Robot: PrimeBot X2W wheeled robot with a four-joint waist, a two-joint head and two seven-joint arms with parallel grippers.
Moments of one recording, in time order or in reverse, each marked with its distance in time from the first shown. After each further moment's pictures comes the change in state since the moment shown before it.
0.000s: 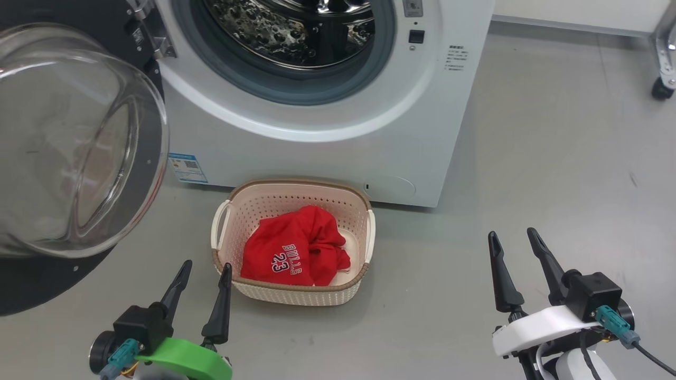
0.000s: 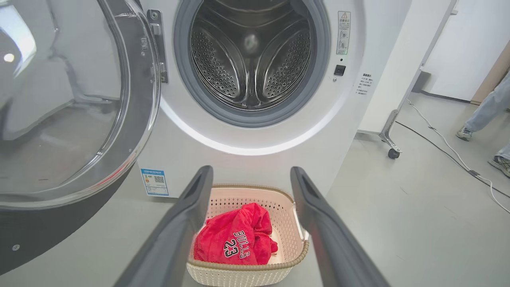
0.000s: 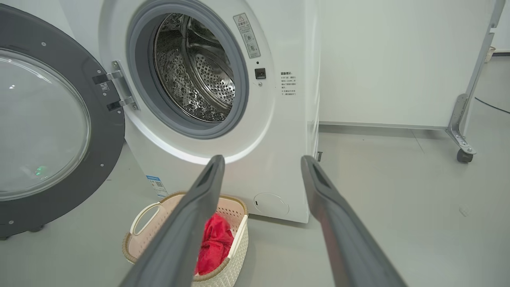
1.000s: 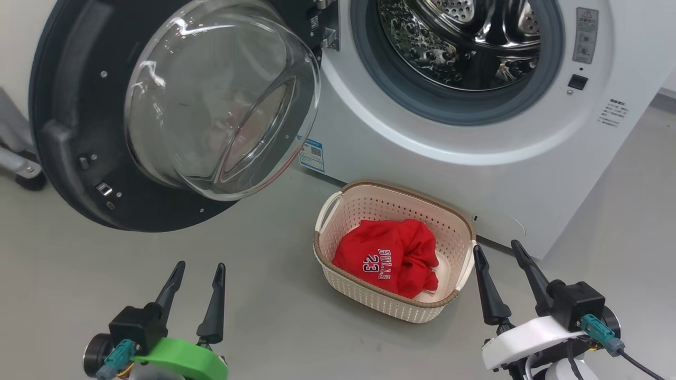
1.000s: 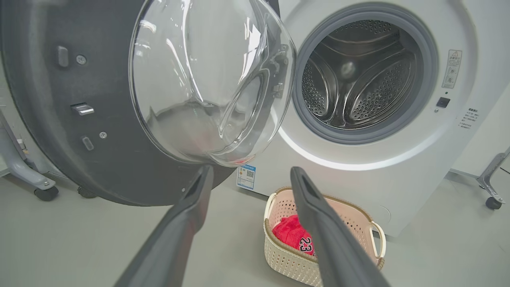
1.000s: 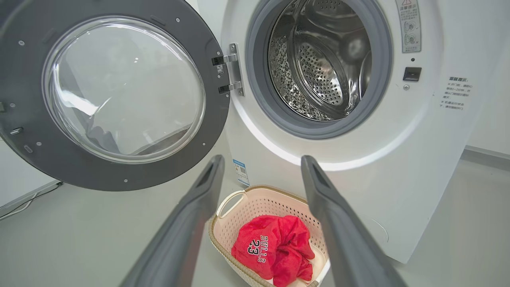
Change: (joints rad) left arm 0.001 0.000 0.011 0.006 0.005 0.019 0.000; right arm 0.017 0.001 0.049 0.014 0.003 0.000 0.000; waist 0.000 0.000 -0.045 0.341
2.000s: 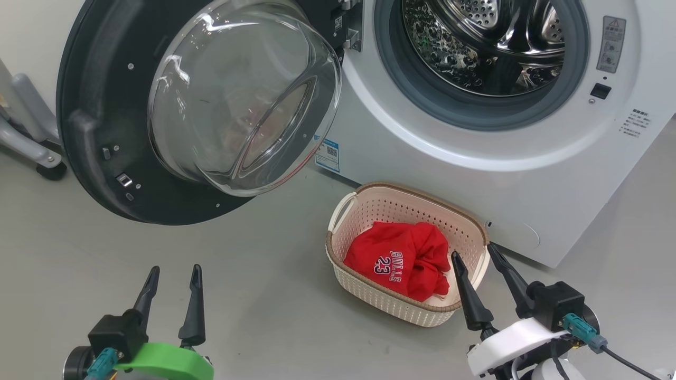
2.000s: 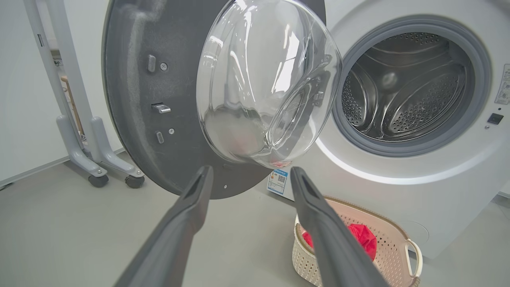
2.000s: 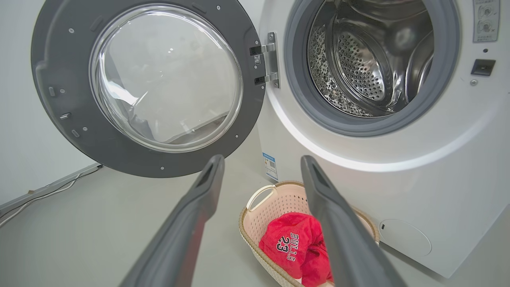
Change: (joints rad) left arm 0.036 0.001 0.056 -0.040 0.000 0.025 0.000; right arm -0.022 0.000 0.063 0.036 0.019 0.000 0.000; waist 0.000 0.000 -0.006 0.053
